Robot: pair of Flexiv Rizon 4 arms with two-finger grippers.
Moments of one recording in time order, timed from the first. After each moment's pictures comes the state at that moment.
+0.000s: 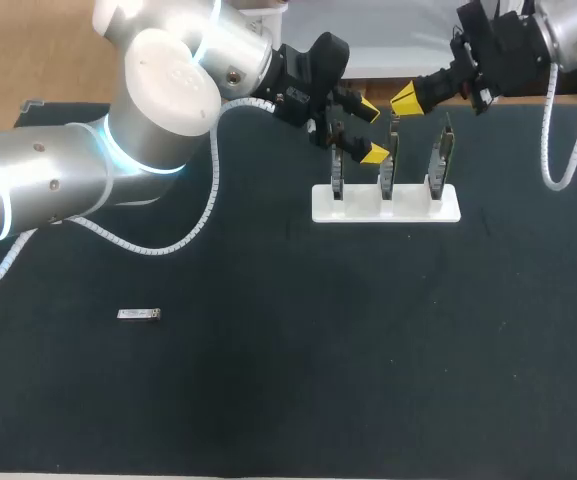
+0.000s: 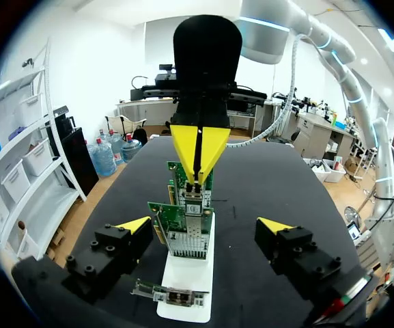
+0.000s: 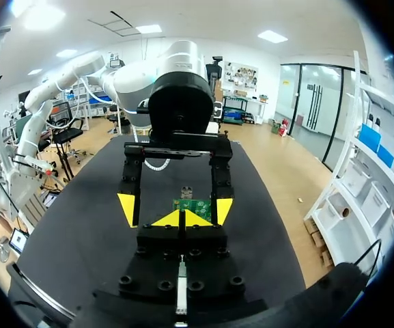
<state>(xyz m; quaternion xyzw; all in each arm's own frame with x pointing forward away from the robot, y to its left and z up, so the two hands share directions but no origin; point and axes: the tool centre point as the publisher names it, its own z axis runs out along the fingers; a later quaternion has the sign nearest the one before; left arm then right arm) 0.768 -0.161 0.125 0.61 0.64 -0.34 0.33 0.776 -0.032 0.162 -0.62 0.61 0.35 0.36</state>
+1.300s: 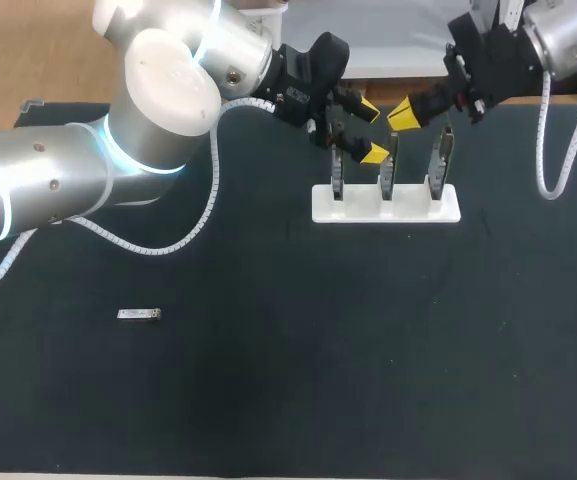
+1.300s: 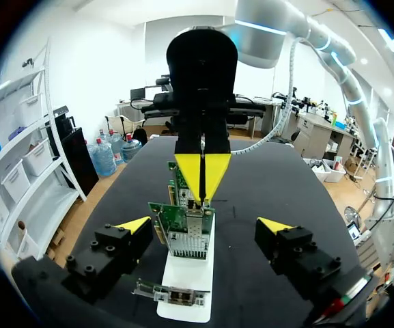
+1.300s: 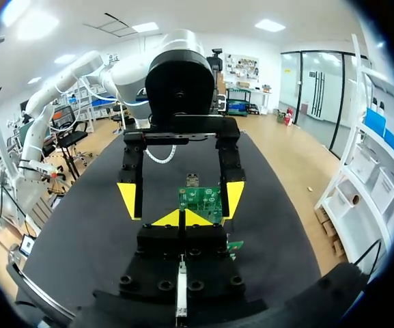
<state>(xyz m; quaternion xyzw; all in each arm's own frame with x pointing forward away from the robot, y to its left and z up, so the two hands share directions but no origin) 0.768 -0.161 0.125 0.61 0.64 -0.34 0.33 0.770 -0.031 0.142 -0.61 0.62 0.36 0.33</state>
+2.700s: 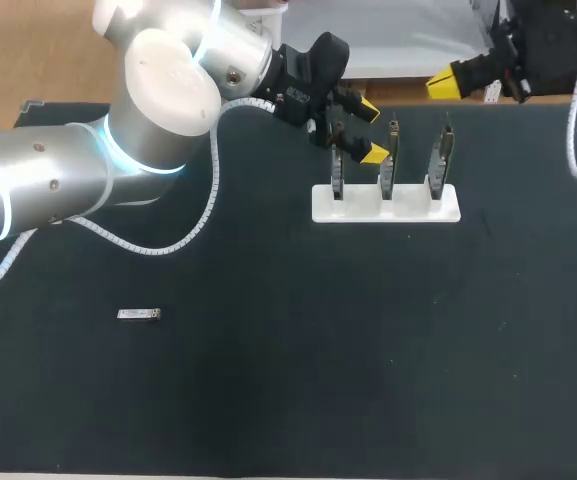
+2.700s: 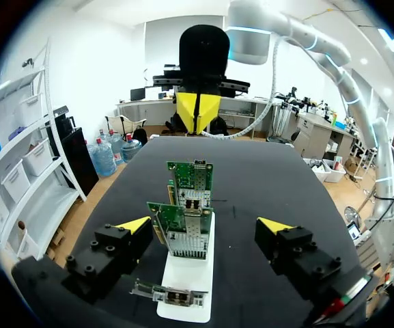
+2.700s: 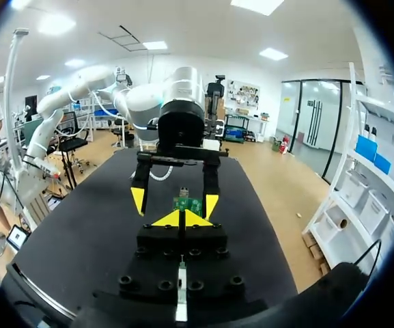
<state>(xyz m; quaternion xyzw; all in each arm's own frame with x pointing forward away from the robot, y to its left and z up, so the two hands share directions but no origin) 0.768 -0.161 0.125 0.61 0.64 -0.34 0.33 0.781 -0.080 0.184 -0.61 0.57 0.38 0.40</state>
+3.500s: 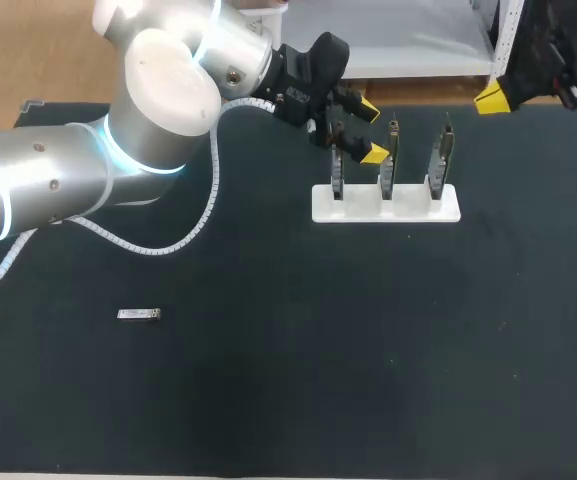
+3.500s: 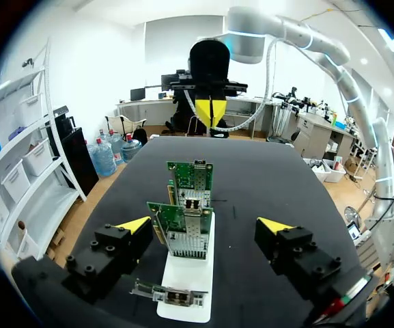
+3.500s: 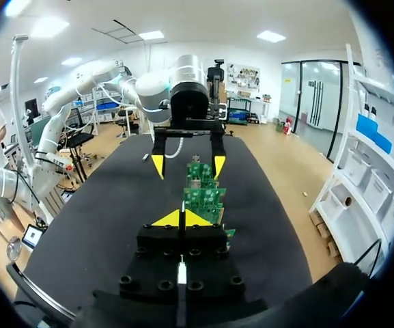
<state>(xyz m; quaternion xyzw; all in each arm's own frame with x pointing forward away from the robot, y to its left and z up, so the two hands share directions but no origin) 0.768 -0.161 0.125 0.61 0.64 -0.34 0.33 0.763 -0.139 0.169 -0.61 0.60 0.38 0.35</state>
